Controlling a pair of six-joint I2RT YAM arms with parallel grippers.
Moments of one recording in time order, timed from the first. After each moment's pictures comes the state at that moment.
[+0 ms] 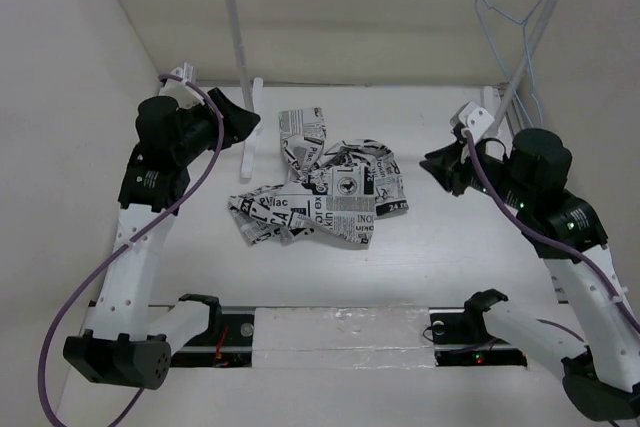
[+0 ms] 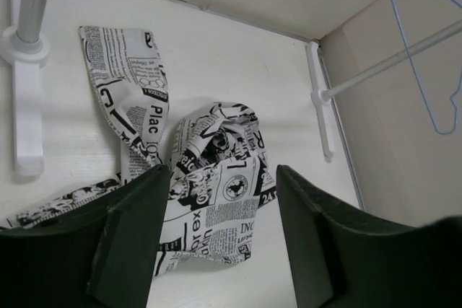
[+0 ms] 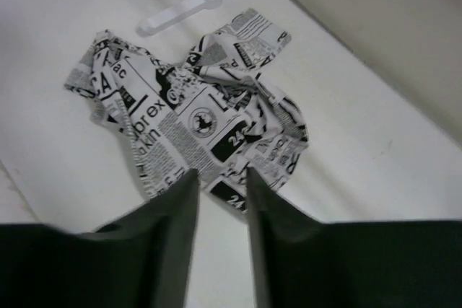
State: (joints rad) left arm -0.12 1.05 1.24 -0.44 0.34 -0.58; right arm 0.41 0.88 1.29 -0.67 -0.37 -0.23
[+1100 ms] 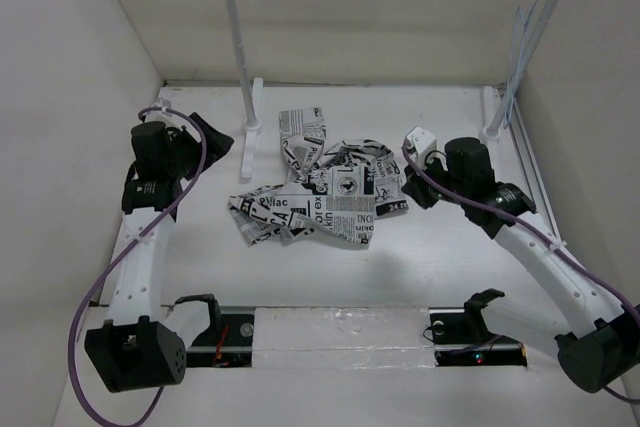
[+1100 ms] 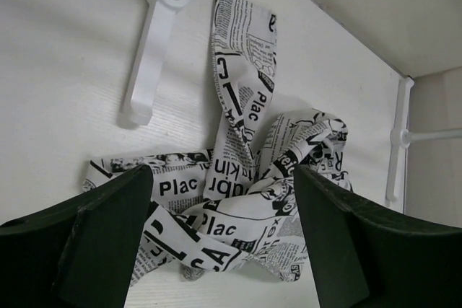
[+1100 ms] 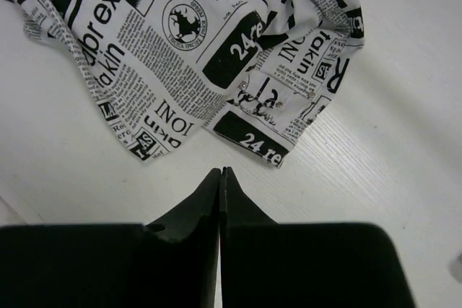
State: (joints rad) left arm 0.10 1.04 0.99 -0.42 0.28 -0.61; right arm 0.45 1.03 0.97 -0.55 -0.25 -0.22
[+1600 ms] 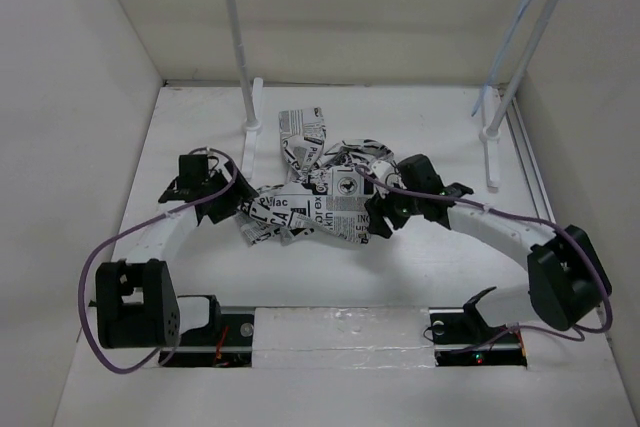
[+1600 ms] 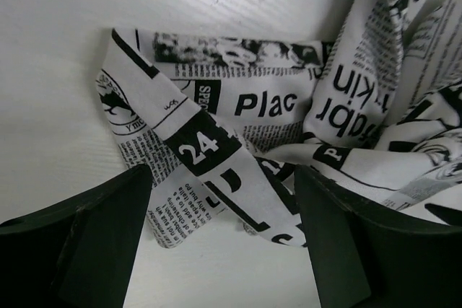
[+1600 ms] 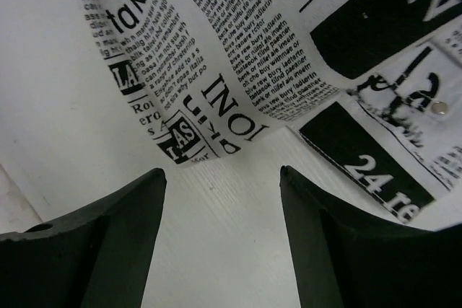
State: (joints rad) left arm 0.02 1.23 0.71 -0.37 0.27 -0.60; right arm 0.54 1.34 0.81 -0.35 -0.39 -0.18
